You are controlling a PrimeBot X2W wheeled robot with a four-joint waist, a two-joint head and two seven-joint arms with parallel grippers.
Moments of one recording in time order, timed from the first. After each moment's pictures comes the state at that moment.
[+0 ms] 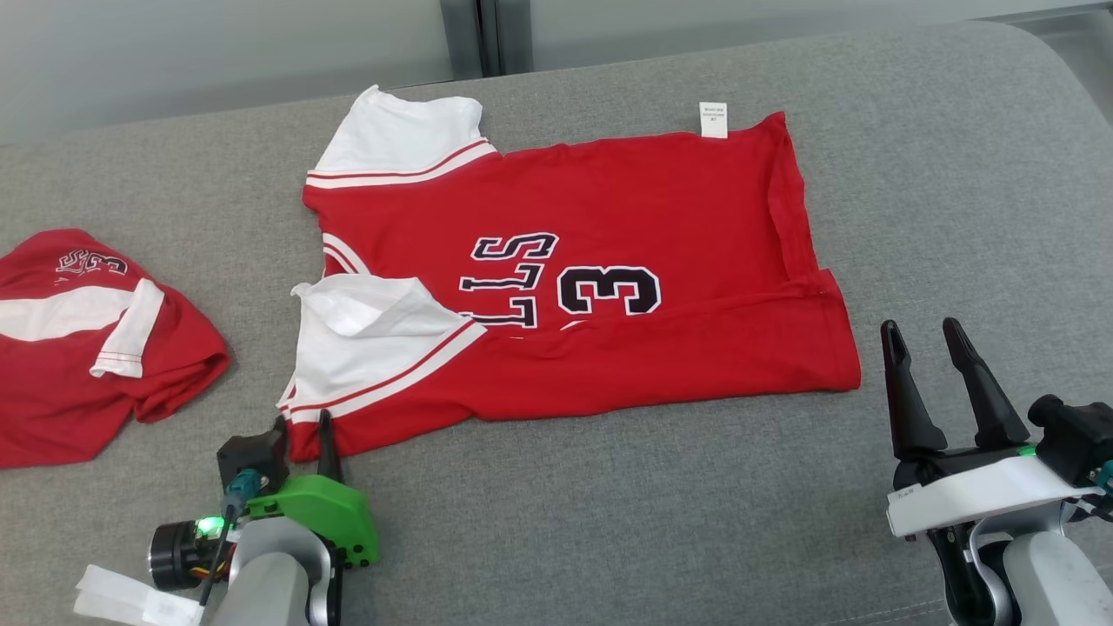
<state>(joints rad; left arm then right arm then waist) -0.37 0.06 -0.13 0.89 -0.24 0.09 -0.27 -0.07 -0.20 0.06 0.10 0.43 0.13 -0.26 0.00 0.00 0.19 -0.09</state>
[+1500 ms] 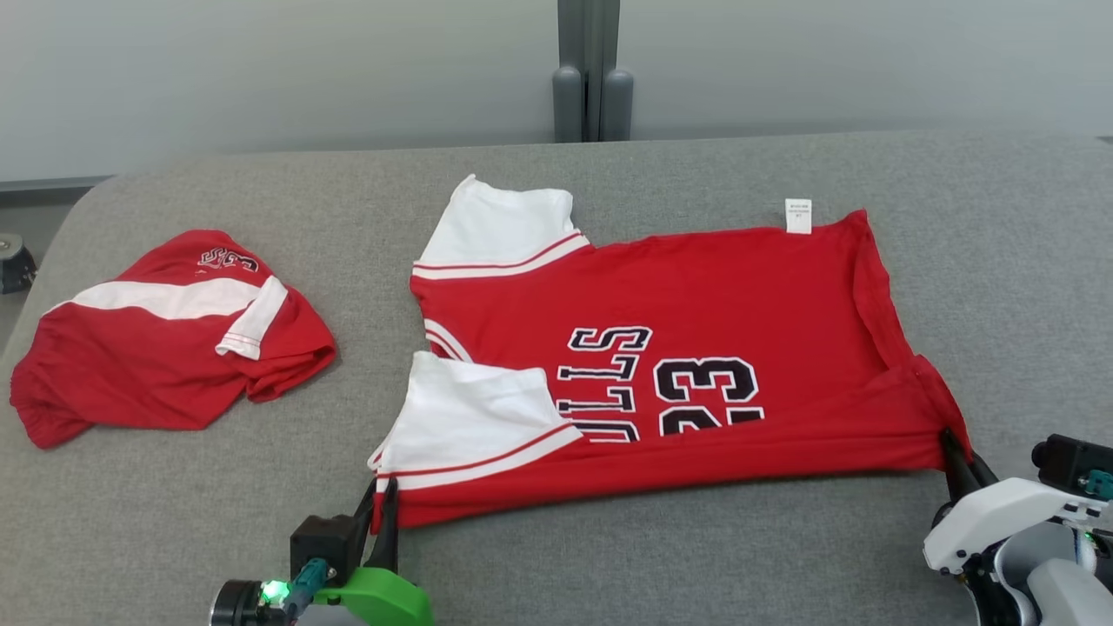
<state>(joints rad) -0.14 0.05 -0.25 0.59 -0.19 0.03 -0.26 -0.24 -0.26 0.06 0.74 0.56 0.13 -0.20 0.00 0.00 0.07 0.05</state>
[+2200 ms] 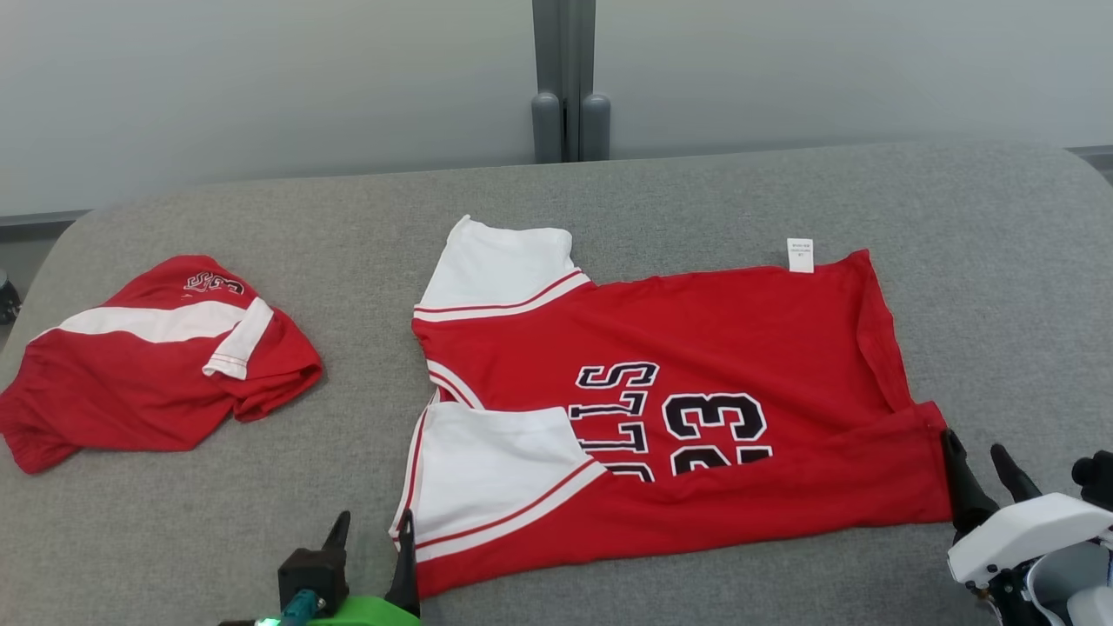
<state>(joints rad) -0.05 0.05 -0.25 0.54 -0.24 0.05 -0.24 -0.05 -0.24 -0.06 0.41 0.61 0.13 -0.03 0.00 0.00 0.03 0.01</state>
